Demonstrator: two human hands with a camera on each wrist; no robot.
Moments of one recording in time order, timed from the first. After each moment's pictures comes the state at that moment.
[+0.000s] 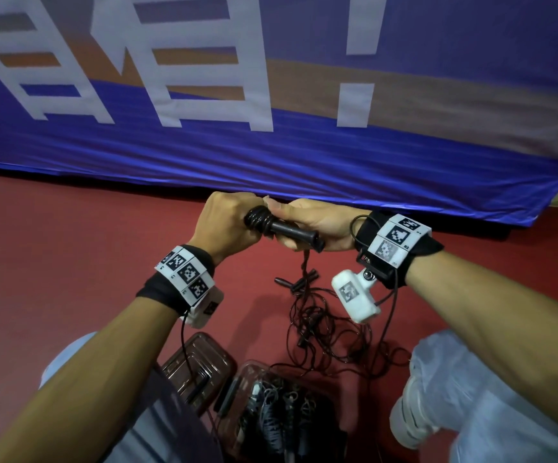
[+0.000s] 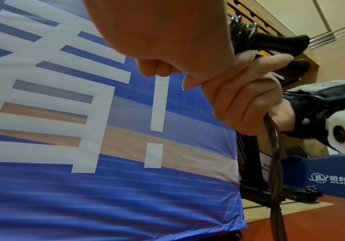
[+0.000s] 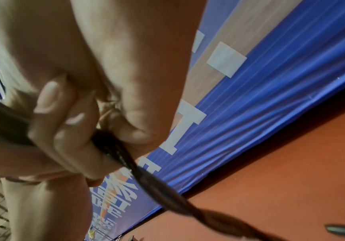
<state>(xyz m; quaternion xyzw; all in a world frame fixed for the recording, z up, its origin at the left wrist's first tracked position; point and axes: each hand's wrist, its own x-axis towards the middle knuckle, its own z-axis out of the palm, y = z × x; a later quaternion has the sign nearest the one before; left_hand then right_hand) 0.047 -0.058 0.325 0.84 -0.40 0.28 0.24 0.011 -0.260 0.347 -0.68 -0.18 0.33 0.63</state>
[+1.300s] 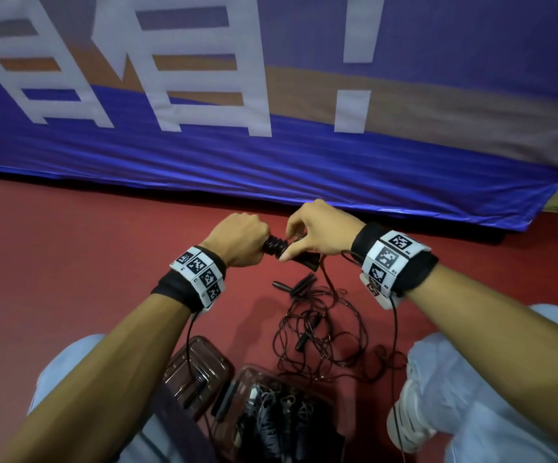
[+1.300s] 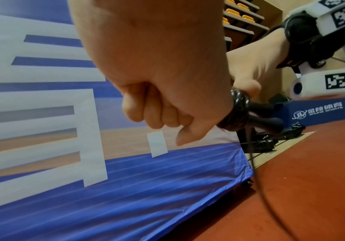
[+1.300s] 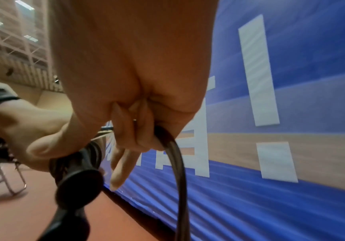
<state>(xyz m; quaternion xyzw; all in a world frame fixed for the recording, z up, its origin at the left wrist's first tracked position) 0.051 -0.083 0.313 0.92 -0.36 0.03 -0.17 0.016 -0.273 0.333 -0.95 -0.17 0.08 0.23</state>
